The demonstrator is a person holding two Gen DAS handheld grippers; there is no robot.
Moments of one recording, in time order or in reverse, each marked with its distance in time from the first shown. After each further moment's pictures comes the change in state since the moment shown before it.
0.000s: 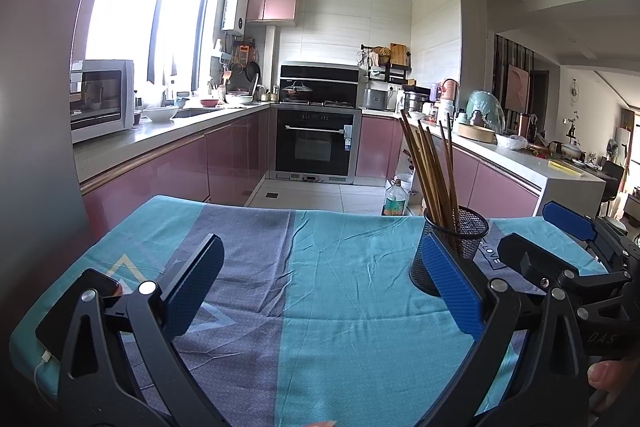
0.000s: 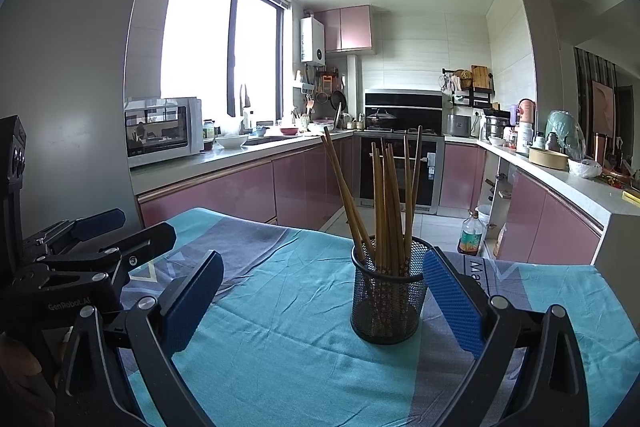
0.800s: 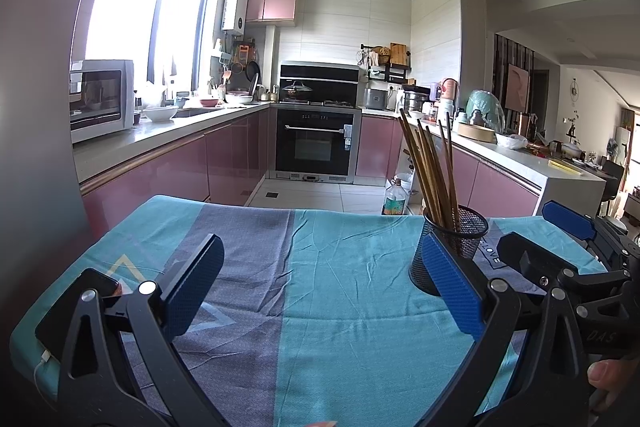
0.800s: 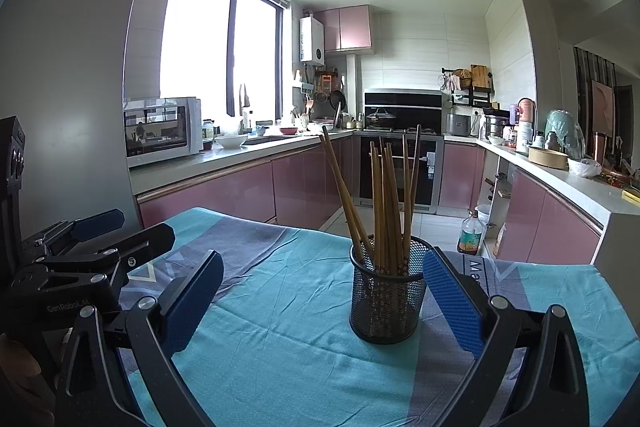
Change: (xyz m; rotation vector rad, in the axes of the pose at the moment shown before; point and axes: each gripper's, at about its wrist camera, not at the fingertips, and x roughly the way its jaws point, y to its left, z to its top) left arm 0.000 0.000 0.000 0.003 0.000 0.000; right arm 0.002 0.002 0.000 0.004 0.001 -0.004
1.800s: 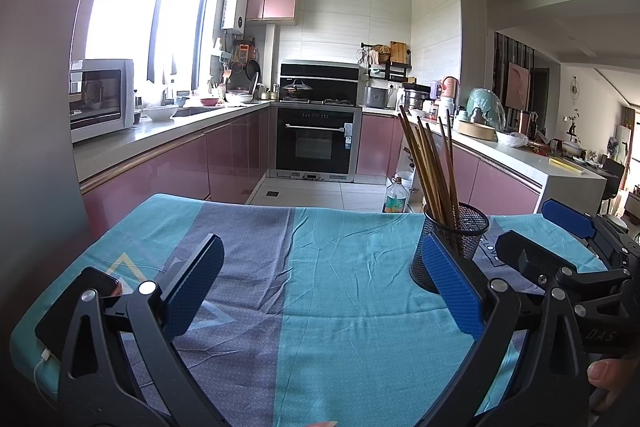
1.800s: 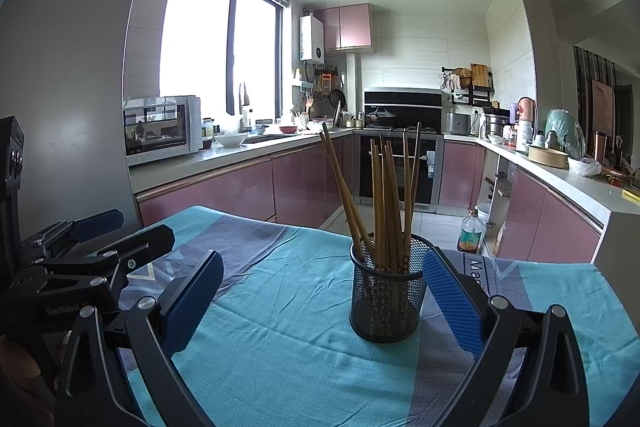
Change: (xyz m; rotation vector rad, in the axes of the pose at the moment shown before) left arm 0.000 0.000 0.000 0.000 0.003 -0.001; right arm 0.001 0.002 -0.001 0.002 0.004 -0.001
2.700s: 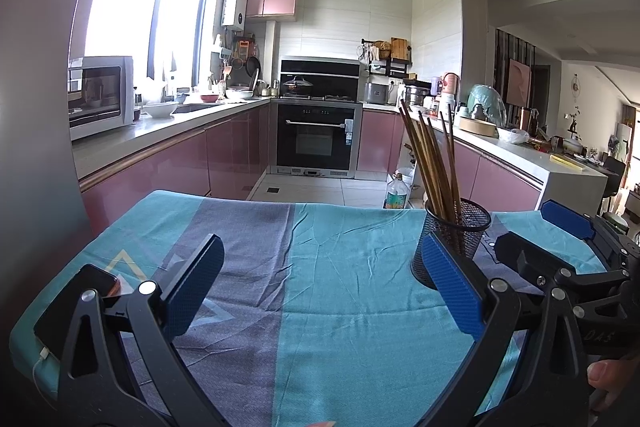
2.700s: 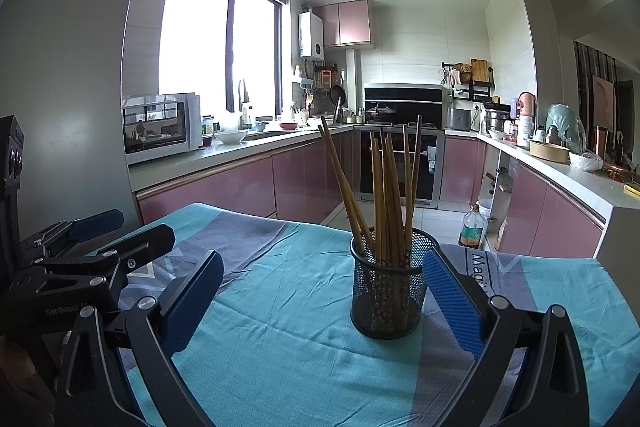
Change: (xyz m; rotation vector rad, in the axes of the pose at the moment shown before) left arm 0.003 0.004 -0.005 -0.002 0.017 0.006; right arm 0.002 -0.001 -0.003 0.009 0.012 0.004
